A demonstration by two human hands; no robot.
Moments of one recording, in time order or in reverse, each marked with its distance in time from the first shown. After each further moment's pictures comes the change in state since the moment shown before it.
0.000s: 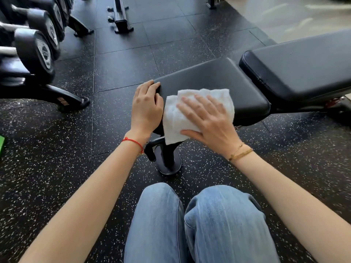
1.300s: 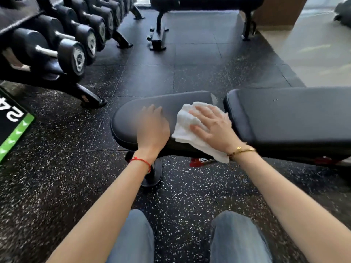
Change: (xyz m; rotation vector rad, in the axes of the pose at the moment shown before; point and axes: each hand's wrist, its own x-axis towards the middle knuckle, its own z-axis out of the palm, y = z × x) left_hand -0.012 0.114 0.072 0.307 0.075 -0.304; right_hand 0.009 0.167 -0.010 0.593 -0.298 0.046
